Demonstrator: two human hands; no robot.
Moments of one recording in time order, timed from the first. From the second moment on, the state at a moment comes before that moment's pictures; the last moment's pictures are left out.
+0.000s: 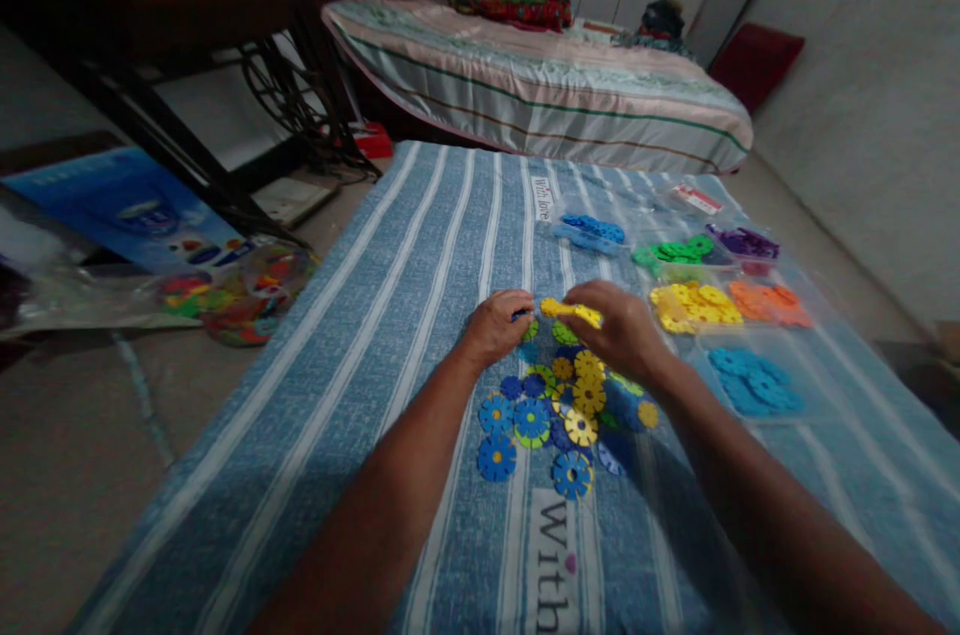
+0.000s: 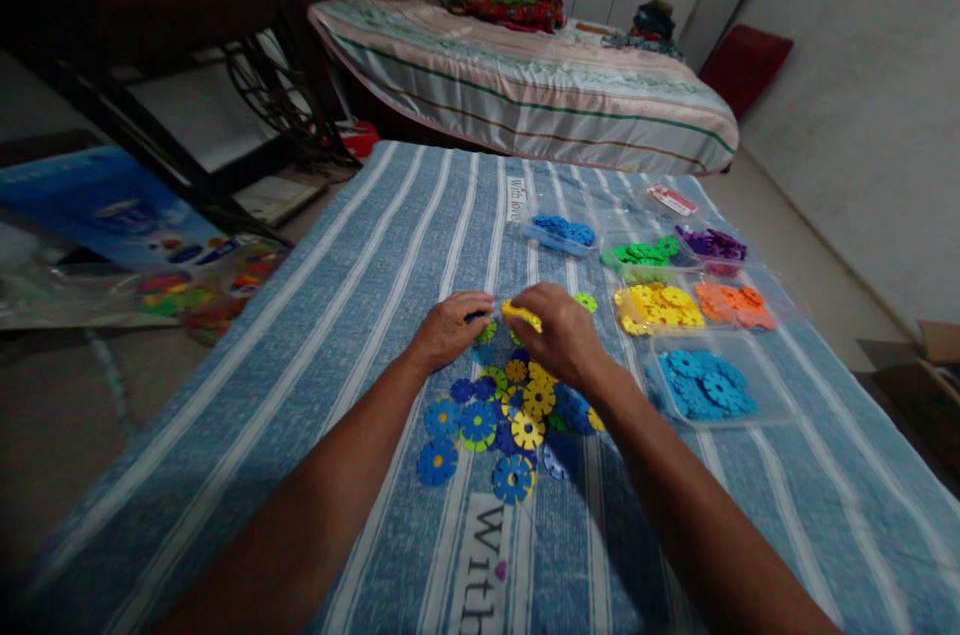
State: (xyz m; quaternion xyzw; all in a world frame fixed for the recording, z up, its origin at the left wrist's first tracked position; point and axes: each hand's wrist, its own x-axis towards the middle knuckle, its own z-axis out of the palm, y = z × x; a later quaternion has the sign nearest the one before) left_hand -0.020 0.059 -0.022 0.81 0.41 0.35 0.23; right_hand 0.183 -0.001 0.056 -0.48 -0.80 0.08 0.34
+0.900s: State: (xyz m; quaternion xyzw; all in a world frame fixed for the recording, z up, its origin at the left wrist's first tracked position) left_hand -0.022 0.061 -0.025 0.82 0.41 0.36 0.20; right_hand 0.138 -0.060 0.040 -0.39 -0.86 0.27 0.20
